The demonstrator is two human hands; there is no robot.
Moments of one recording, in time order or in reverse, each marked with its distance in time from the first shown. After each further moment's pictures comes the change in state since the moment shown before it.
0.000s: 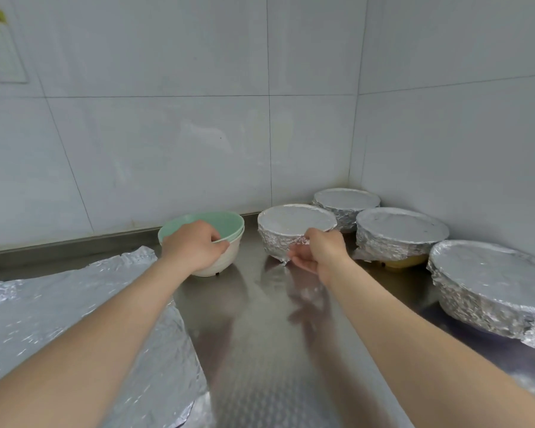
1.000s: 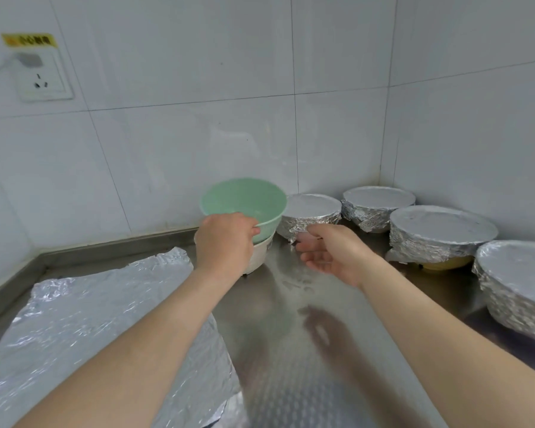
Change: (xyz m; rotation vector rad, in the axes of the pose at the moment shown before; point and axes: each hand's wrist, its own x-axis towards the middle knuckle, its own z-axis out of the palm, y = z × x) left_hand -0.015 0.013 -0.005 0.137 0.444 0.322; right_hand -0.004 -0.003 0.016 -0.170 -0.324 0.035
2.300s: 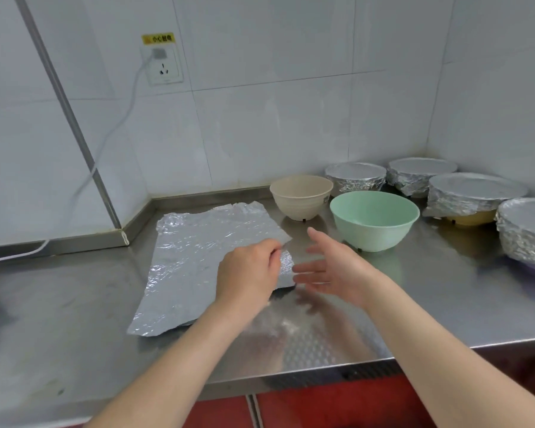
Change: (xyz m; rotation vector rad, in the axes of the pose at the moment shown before) left_hand -0.198 0.006 -0.127 -0.156 -0.090 -0.226; right_hand -0.176 0.064 0.092 -0.131 -0.224 0.175
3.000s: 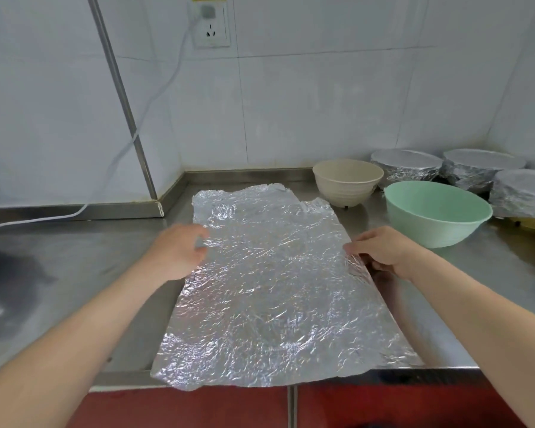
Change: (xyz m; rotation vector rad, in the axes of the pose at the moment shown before) left_hand 0.002 -0.173 -0.072 0.200 -0.435 -0.342; right_hand 0.070 0.004 -0.006 -0.484 0.144 -0.118
